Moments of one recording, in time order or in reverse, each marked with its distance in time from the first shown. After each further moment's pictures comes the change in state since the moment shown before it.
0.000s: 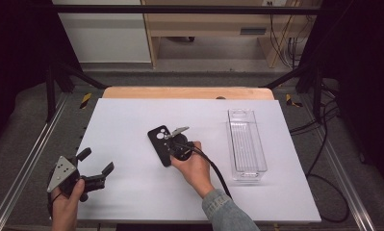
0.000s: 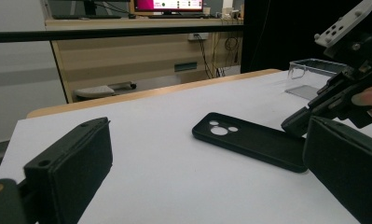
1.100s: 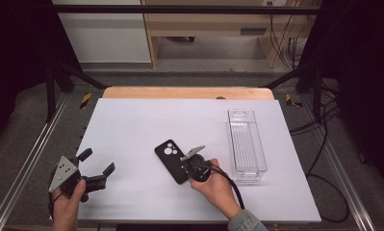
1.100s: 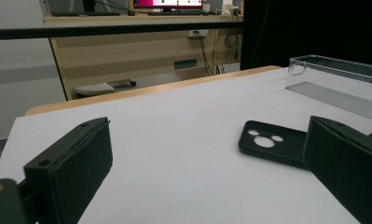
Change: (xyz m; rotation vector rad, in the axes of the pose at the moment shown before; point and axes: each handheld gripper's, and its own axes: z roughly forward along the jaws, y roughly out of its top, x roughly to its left) left arm -0.001 -0.002 0.001 0.013 0.001 0.004; right arm -0.003 -0.067 -0.039 0.136 0.076 -0.081
